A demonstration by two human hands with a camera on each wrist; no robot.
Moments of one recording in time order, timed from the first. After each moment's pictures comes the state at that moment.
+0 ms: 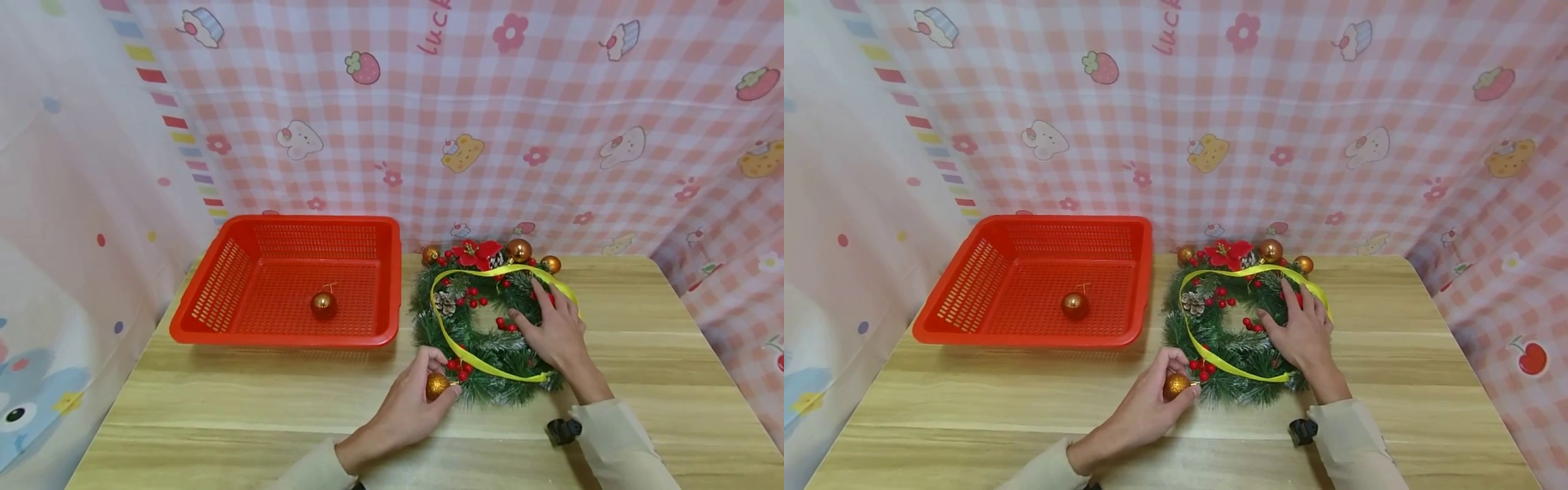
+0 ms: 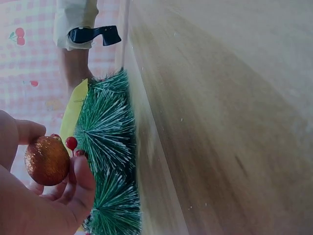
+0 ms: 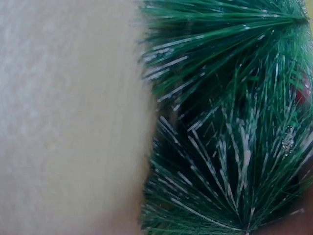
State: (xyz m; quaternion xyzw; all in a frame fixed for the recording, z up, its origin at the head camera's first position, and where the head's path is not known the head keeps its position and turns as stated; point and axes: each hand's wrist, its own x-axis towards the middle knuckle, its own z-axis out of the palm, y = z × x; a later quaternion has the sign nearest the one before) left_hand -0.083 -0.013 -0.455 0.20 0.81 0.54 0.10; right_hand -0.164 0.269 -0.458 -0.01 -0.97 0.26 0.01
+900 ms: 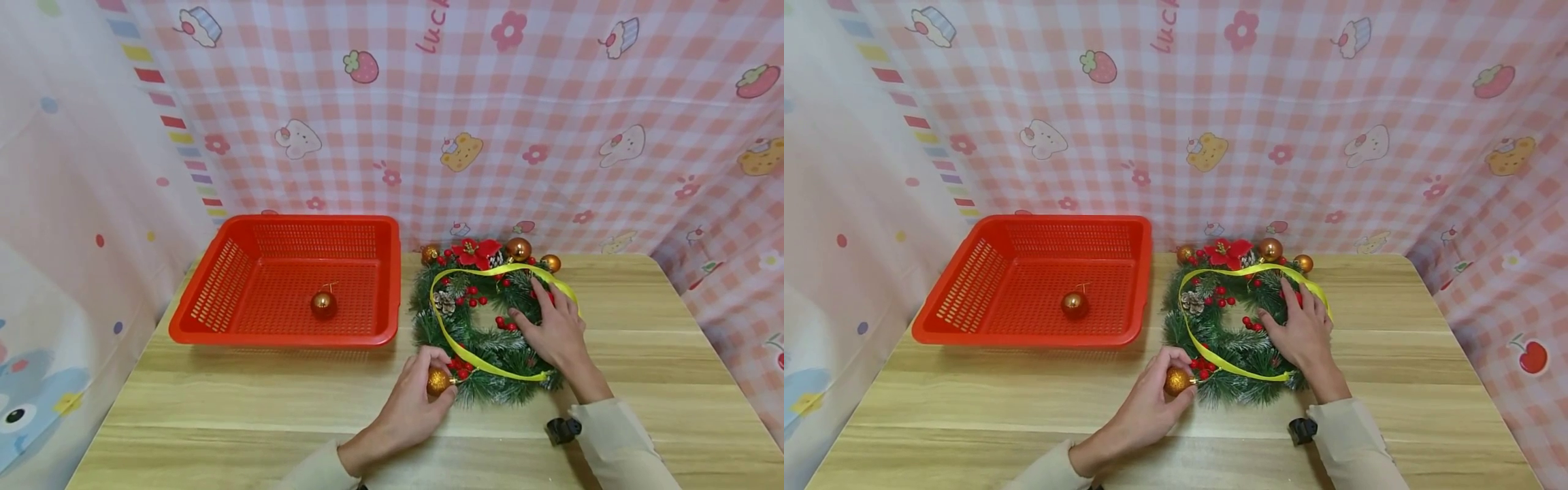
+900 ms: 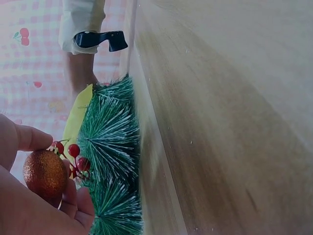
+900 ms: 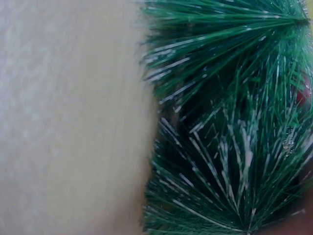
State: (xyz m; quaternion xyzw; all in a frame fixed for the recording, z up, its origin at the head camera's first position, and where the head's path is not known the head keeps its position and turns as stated) left_hand -0.078 -0.008 -0.453 0.19 0.83 0.52 0.05; right_hand -0.163 0.268 -0.457 -0.01 -0.97 0.26 0.01
